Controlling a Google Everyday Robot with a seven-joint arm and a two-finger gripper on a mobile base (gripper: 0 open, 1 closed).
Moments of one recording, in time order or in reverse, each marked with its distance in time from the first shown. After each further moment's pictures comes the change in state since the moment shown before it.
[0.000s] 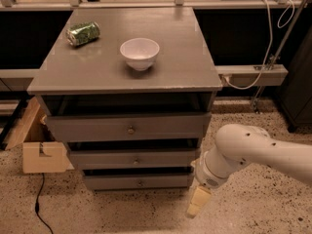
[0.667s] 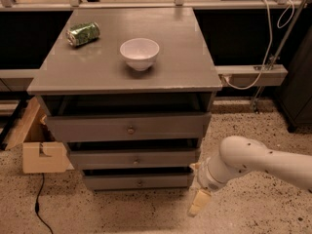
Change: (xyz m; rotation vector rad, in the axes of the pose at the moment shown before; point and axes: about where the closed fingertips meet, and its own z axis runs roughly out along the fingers) arm 0.023 -0.030 0.051 0.011 -0.083 -0.055
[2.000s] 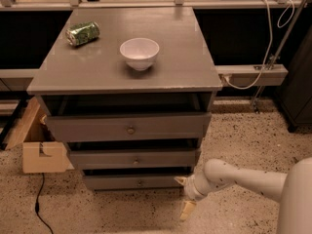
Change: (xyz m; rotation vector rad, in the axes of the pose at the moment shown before) arm 0.050 -0.051 0.190 -0.047 -0.135 -0.210
